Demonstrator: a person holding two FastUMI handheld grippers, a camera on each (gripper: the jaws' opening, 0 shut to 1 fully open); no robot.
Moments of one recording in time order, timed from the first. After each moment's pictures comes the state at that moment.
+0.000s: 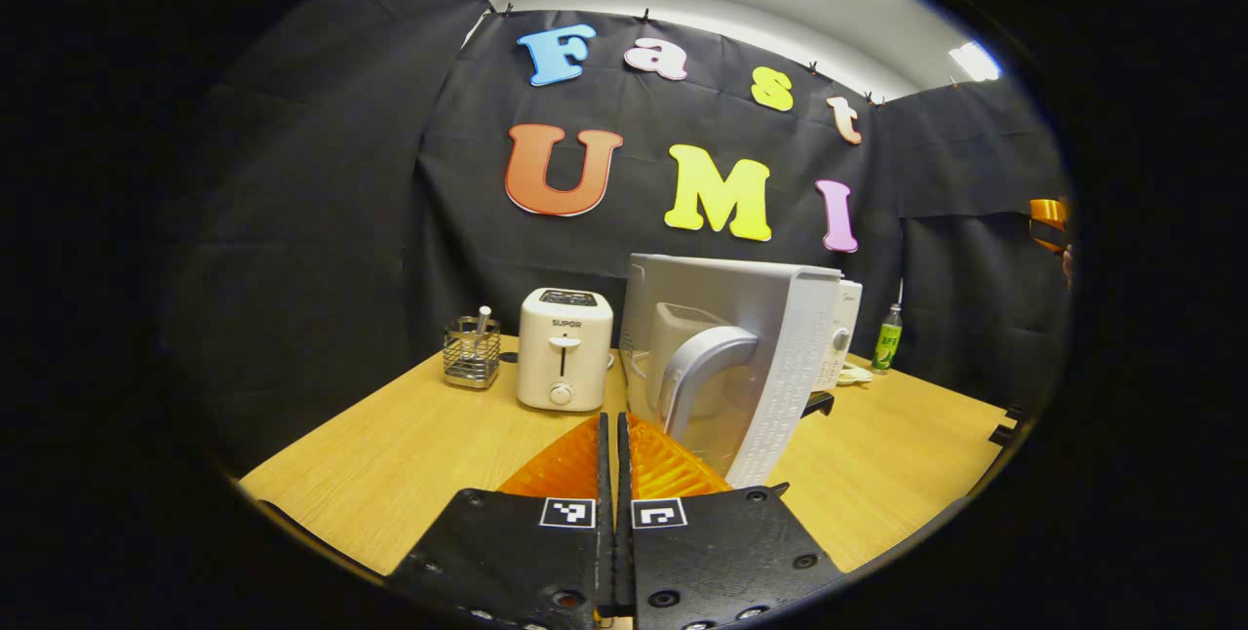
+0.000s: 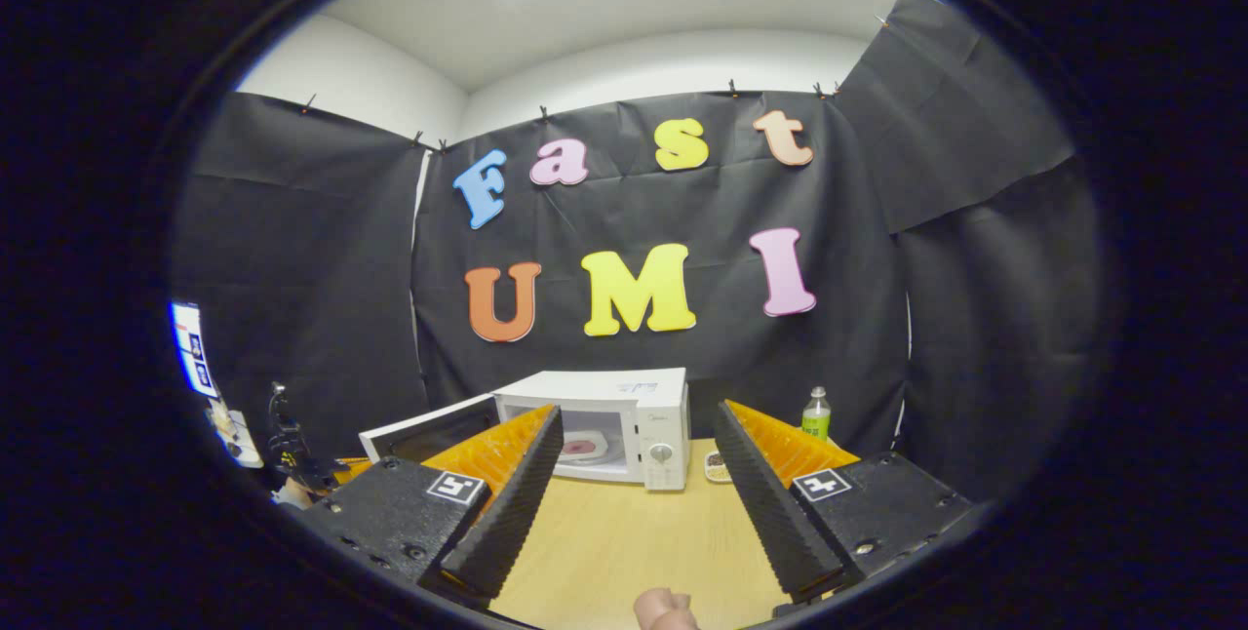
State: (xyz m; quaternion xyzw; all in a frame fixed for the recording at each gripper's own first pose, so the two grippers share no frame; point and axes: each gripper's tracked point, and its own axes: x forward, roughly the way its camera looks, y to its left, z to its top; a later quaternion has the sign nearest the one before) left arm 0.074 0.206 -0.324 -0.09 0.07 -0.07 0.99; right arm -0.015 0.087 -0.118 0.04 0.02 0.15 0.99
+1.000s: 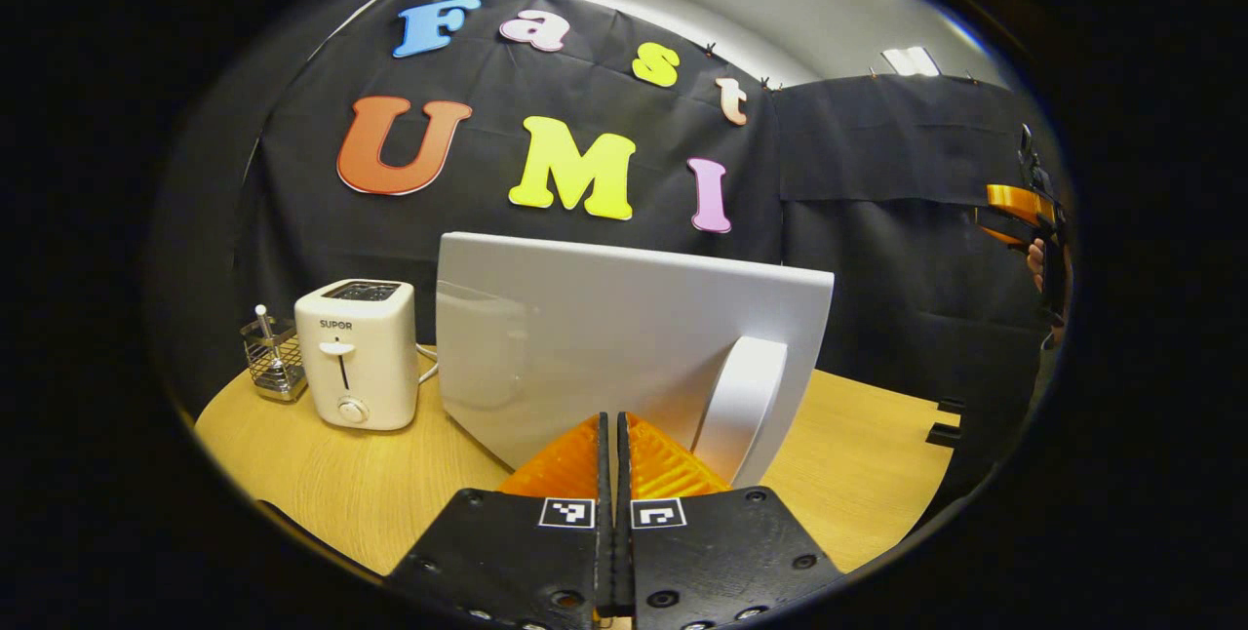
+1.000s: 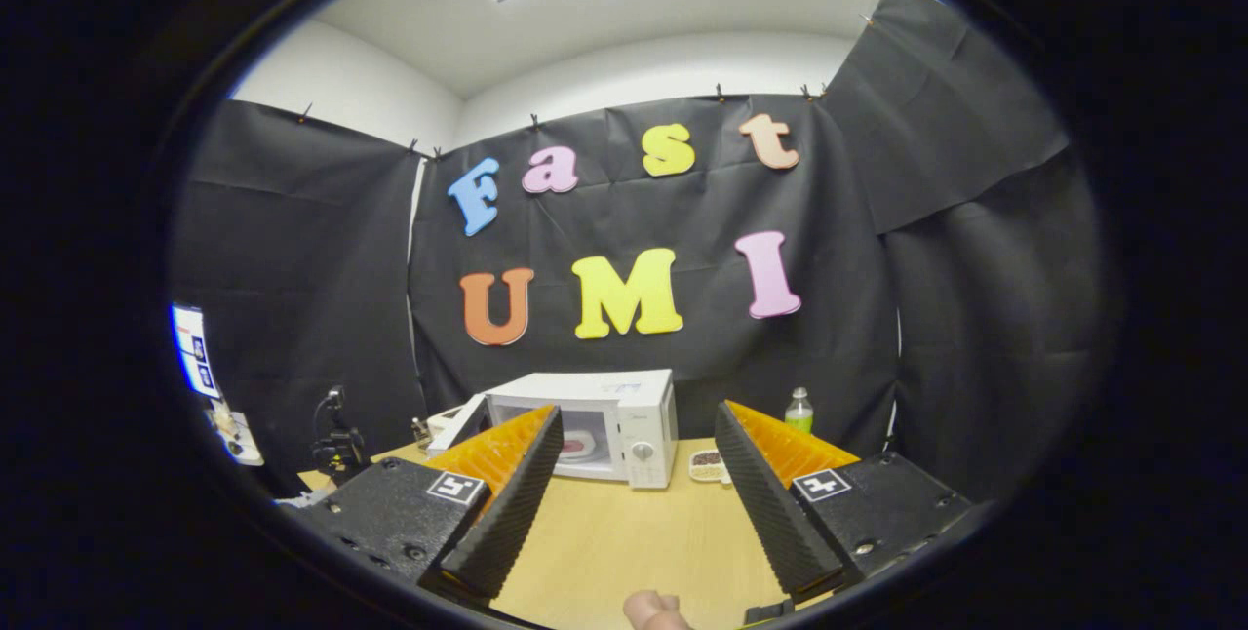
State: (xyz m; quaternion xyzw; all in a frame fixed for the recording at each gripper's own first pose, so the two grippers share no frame) left arm 0.128 0.054 -0.320 -0.07 0.08 -0.25 0.96; right arm -0.026 0.055 -0.123 0.04 0.03 0.15 0.99
